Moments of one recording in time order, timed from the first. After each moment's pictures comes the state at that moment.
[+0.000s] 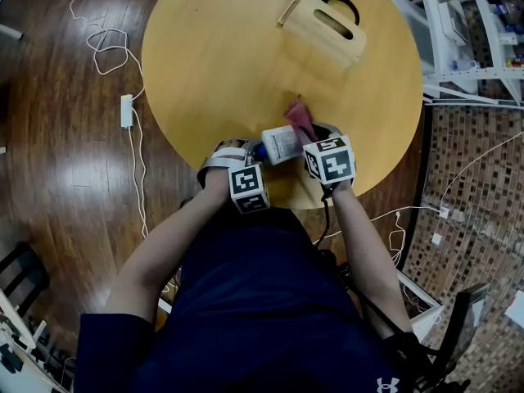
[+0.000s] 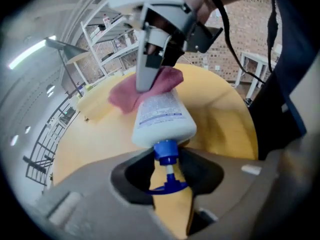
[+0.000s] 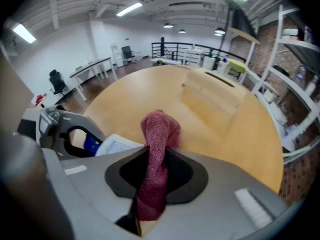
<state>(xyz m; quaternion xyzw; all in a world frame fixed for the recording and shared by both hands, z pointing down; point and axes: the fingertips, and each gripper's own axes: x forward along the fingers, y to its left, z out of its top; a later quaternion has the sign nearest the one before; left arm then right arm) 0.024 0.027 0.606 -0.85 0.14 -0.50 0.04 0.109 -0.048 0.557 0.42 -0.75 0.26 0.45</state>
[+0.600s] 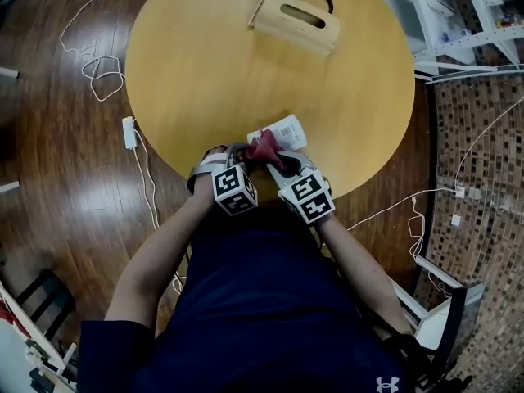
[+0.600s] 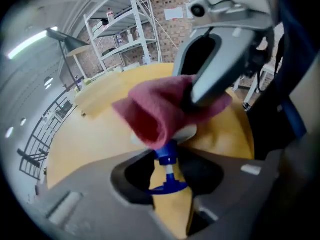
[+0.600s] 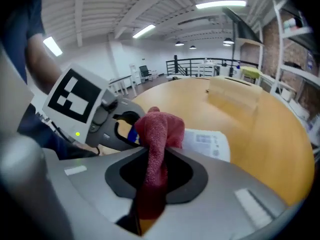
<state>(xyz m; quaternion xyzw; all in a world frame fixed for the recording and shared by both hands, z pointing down) 0.014 0.028 0.607 -0.85 0.13 -0.50 0.01 0.044 0.031 0.552 0.36 -0.84 0.24 0.34</state>
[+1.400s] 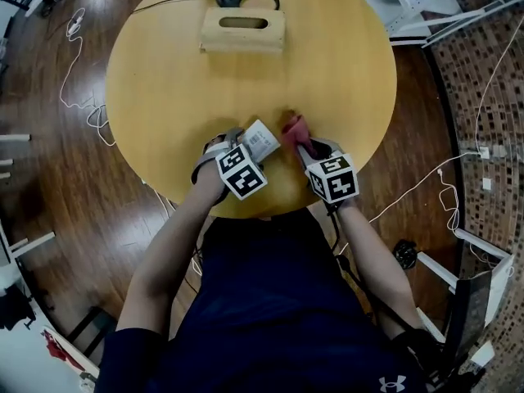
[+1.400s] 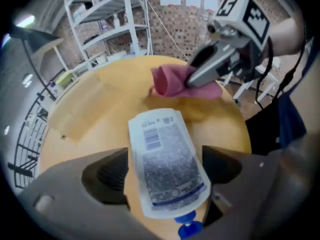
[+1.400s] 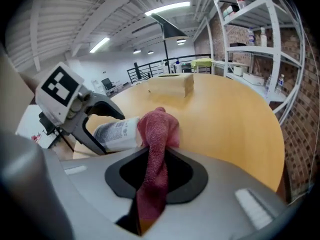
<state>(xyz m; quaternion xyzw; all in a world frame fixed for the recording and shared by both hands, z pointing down) 0.075 -0.006 0.593 -0.82 0.05 -0.57 -0.02 0.191 0.010 0.564 0.52 -0.74 0.33 0.28</state>
